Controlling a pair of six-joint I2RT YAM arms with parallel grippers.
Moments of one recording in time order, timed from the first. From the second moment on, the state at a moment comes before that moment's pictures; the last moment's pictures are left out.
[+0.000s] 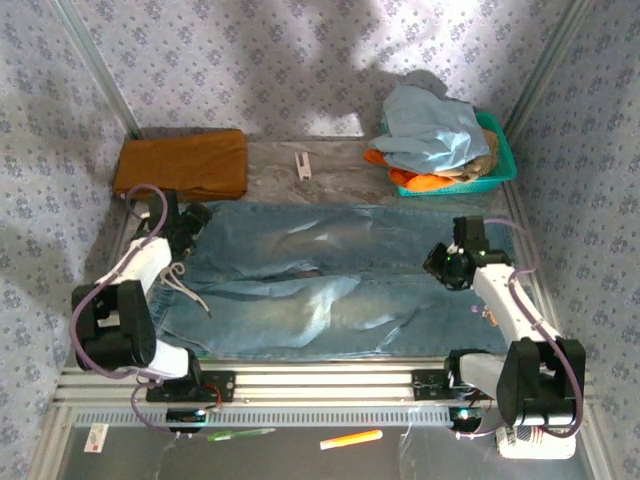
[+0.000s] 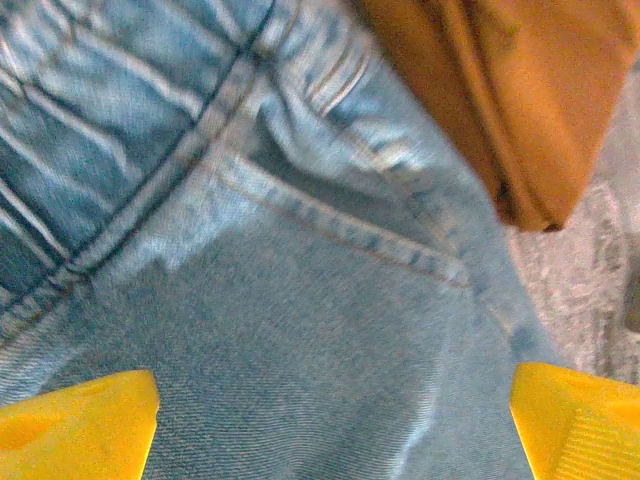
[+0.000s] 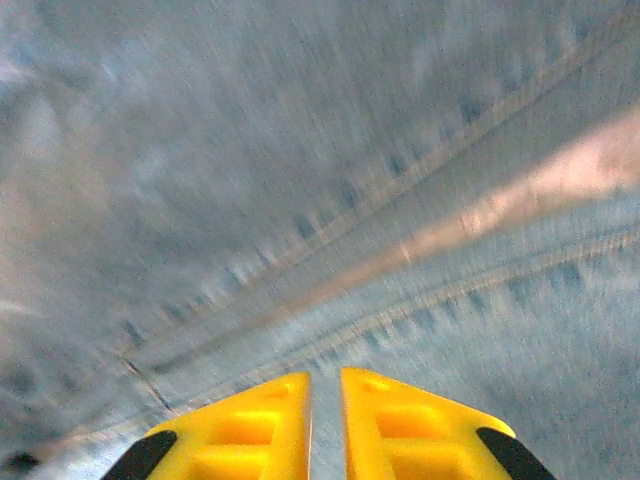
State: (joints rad) left arm 0.07 1.45 0.81 -0.23 0.07 -0.90; right arm 0.03 1.14 0.67 -0.65 -0.20 0.65
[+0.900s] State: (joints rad) left arm 0.14 1.65 0.85 -0.09 0.08 -0.90; right arm -0.08 1.51 0.73 -0.52 -0.31 0.65
